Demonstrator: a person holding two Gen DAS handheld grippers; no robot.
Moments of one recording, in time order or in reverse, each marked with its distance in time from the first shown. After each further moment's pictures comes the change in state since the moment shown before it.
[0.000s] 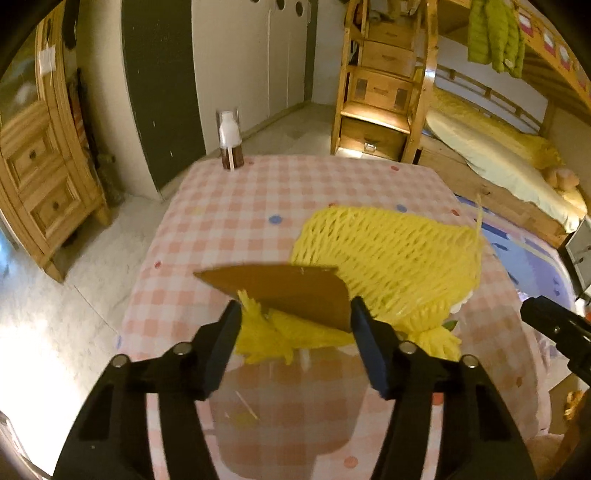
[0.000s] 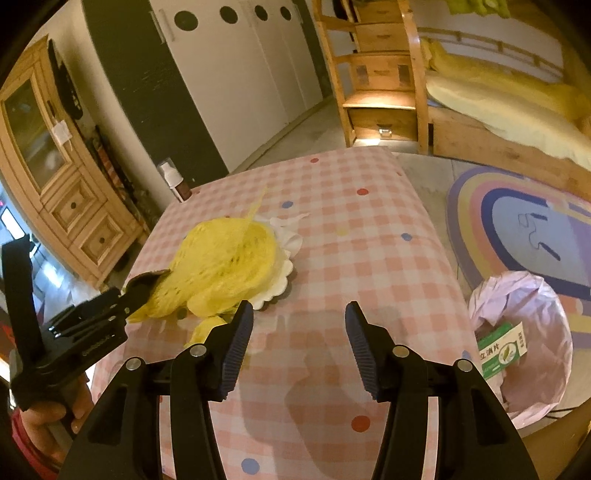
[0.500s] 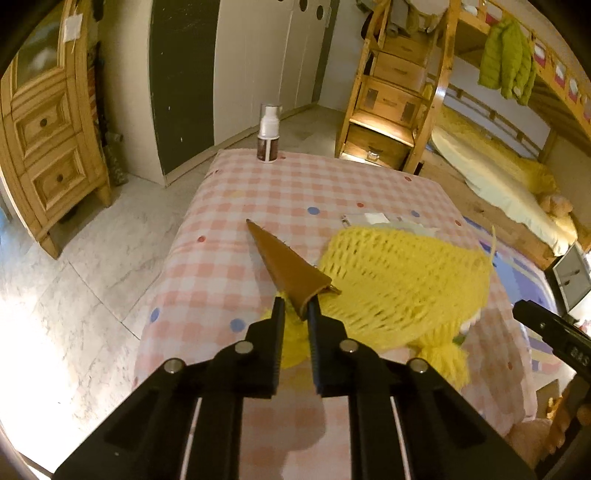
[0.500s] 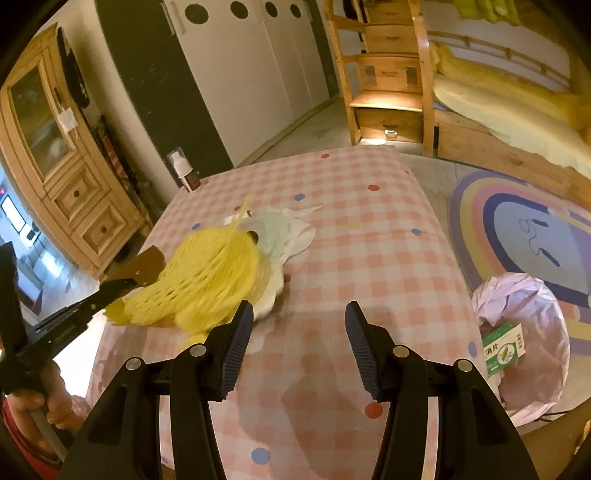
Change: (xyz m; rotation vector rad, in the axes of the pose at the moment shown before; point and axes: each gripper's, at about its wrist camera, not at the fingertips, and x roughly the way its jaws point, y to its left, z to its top) left arm -0.031 0.055 -0.021 -0.088 -0.011 -0.052; right arm -0.004 0.019 -0.007 -0.049 0.013 -0.001
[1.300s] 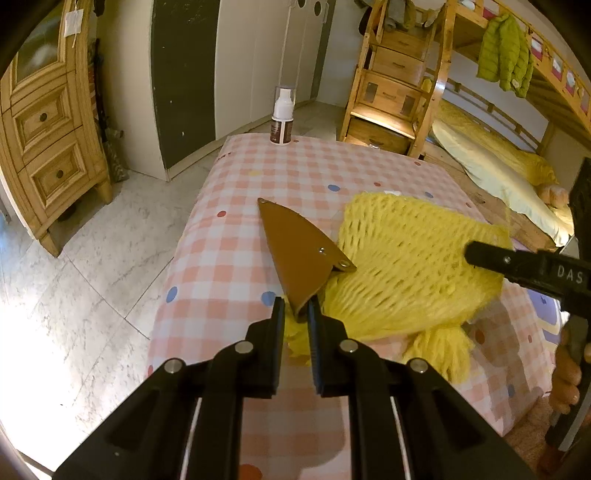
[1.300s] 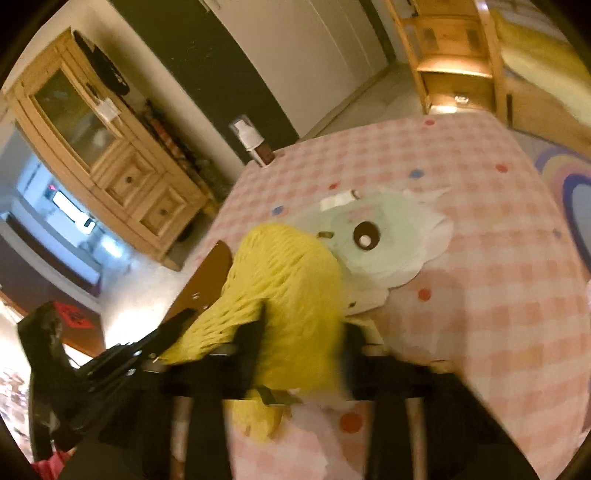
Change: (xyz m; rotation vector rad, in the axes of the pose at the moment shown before) left arm 0.010 0.024 -0.018 0.022 0.011 0.005; right arm 0.057 0.046 0.021 0.012 0.112 0.299
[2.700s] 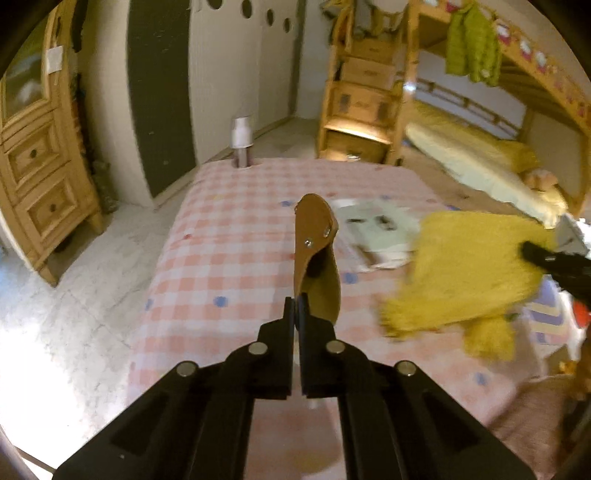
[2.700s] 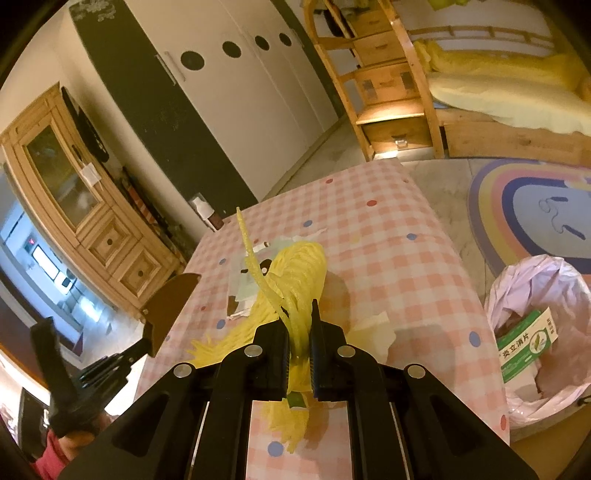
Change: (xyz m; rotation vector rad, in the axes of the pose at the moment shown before) left arm -0.040 -0.053 -0.011 0.105 -0.076 -0.039; right arm -0.109 -0.059 -0.044 0.109 -0.259 -0.124
